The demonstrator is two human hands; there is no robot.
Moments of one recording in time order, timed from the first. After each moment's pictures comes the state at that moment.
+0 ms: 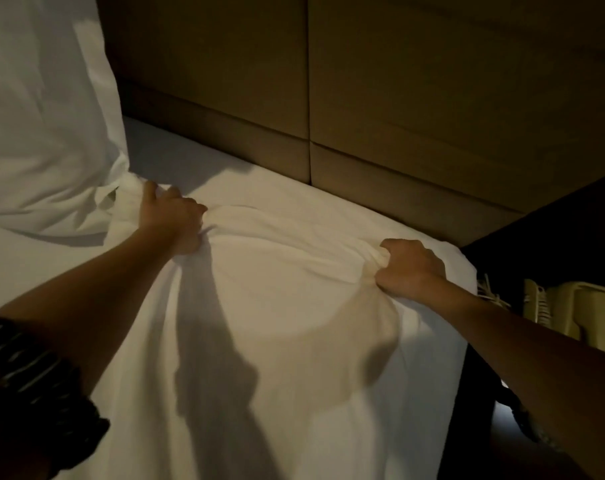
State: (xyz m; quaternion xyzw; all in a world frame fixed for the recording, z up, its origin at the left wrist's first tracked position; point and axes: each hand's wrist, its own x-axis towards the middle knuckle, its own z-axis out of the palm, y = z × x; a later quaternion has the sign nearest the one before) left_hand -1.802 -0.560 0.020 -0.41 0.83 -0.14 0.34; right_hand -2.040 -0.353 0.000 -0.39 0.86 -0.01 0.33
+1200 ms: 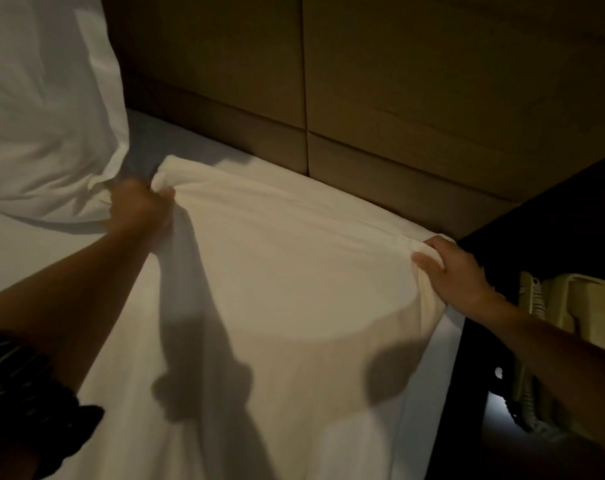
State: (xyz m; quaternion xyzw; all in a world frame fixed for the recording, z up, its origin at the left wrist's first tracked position) left_hand -1.784 -0.561 0.012 -0.77 0.62 0.15 -0.07; right_hand -2.087 -0.288 -0.034 -0.38 0.84 -0.25 0.30
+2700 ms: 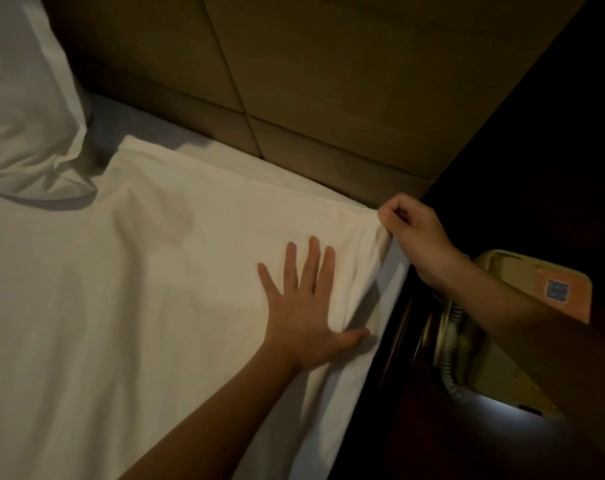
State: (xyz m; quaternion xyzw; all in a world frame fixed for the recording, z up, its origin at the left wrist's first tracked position) left_hand -1.922 -0.273 -0.003 -0.40 0.89 0.14 0.15; right_hand -2.124 -0.264 0.008 -0.33 0.72 -0.45 0.41
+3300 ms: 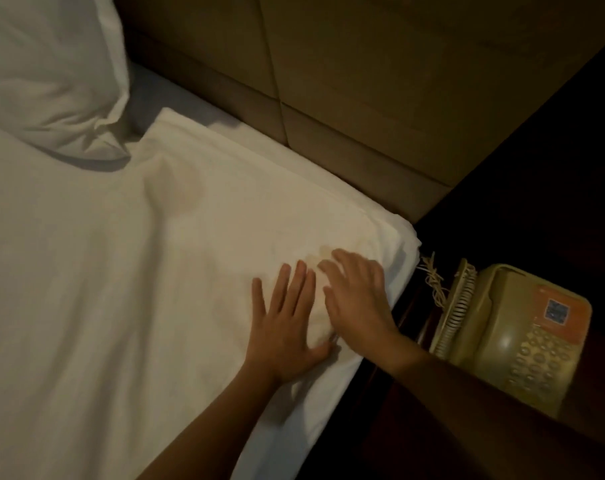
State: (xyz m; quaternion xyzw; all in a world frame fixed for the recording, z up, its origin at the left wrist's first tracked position) left_hand -1.877 -0.229 -0.033 -0.43 0.90 0.08 0.04; right_hand -2.025 -0.214 -0.024 -0.66 0.73 -0.15 0.09
